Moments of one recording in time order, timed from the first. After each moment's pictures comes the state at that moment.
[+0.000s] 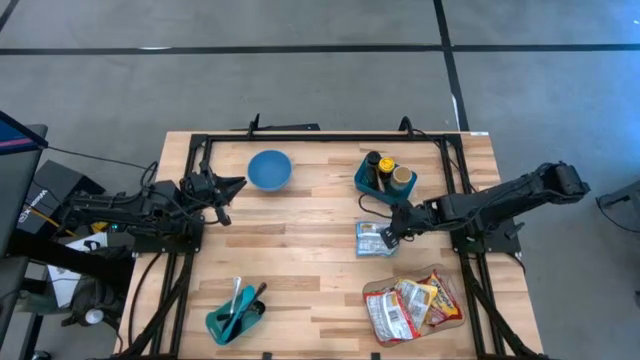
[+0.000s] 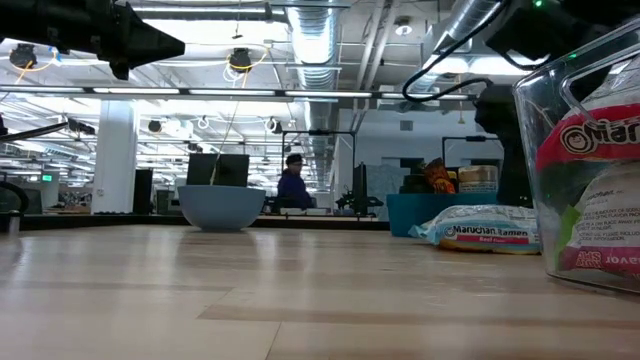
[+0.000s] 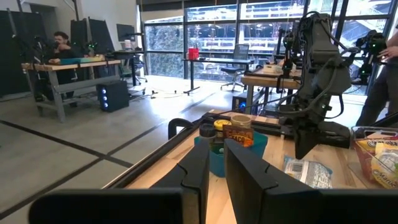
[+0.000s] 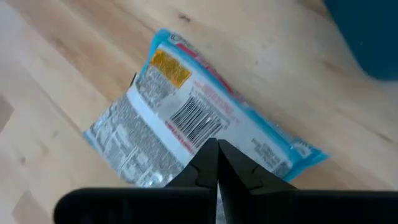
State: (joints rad) left arm -0.05 0.28 0.27 0.07 -0.52 0.02; right arm 0.14 1.18 0.55 -0.46 0.20 1.04
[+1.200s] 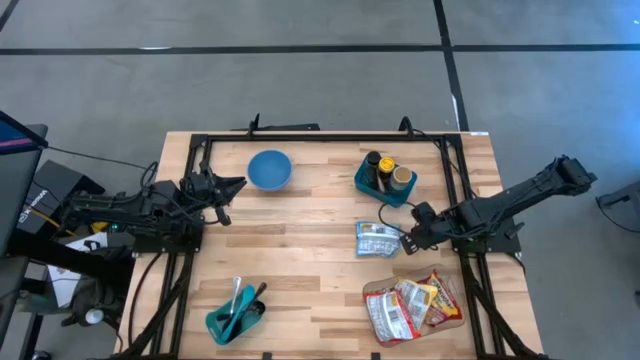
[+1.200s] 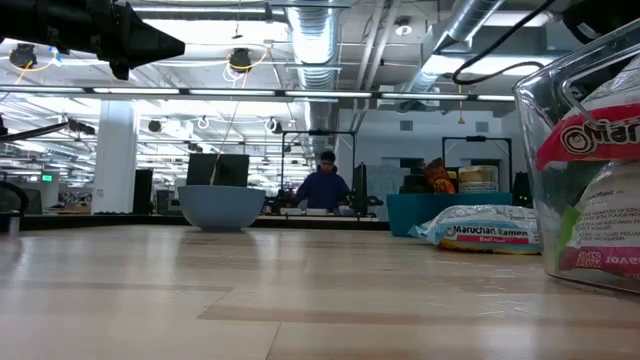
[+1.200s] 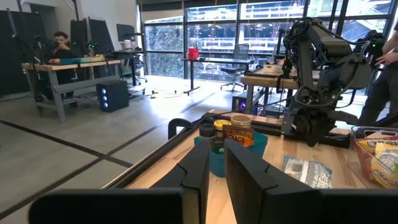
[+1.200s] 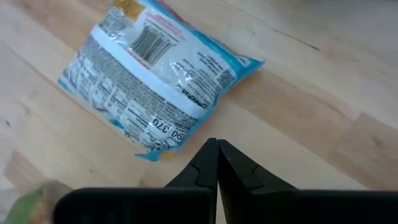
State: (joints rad) left arm -0.05 0.28 0.27 0.07 -0.52 0.02; right arm 0.35 0.98 0.54 -0.77 0.27 1.36
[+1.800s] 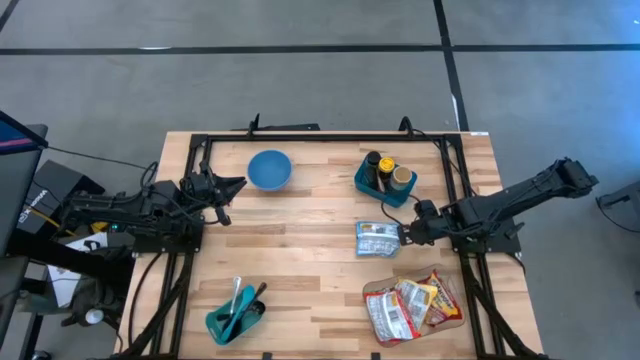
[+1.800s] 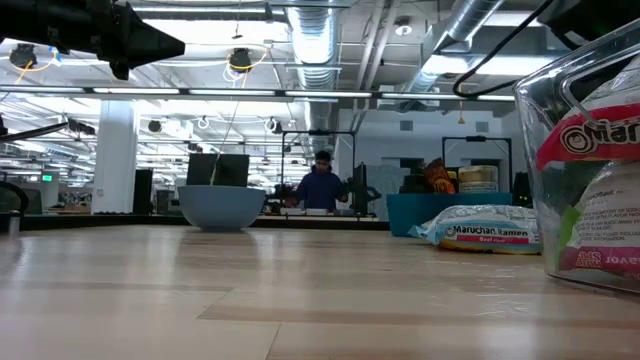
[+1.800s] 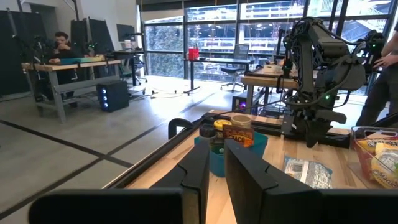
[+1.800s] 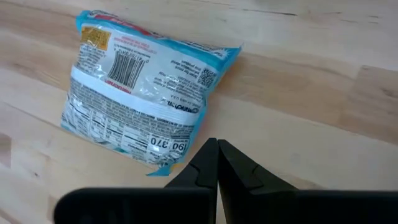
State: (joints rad) left arm -0.05 0.28 0.27 0.07 -0.52 0.02; right arm 0.30 0.99 0.54 -0.77 0.22 1.60
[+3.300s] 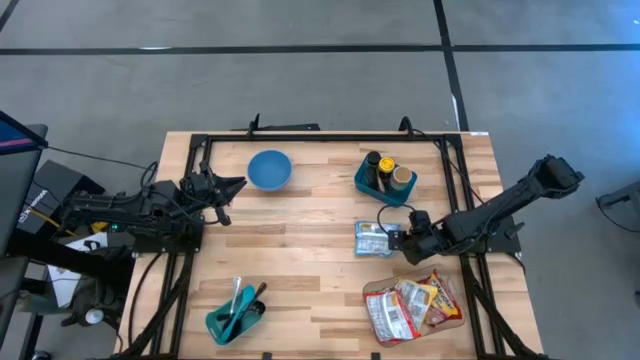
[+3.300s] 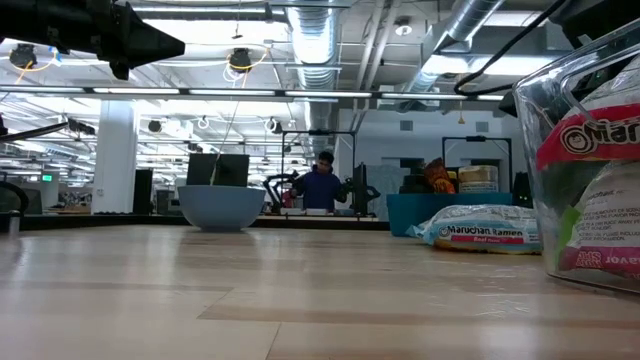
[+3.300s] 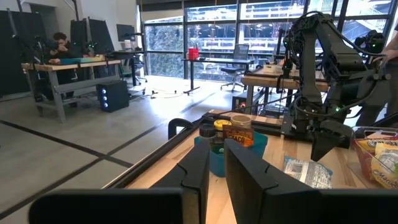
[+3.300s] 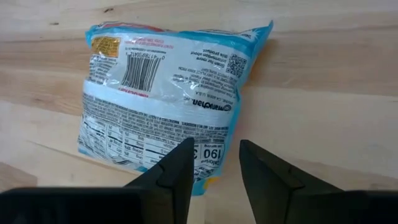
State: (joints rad) left arm -0.05 0.28 0.27 0.07 -0.52 0.02; right arm 0.44 1.20 0.53 -0.57 0.38 1.91
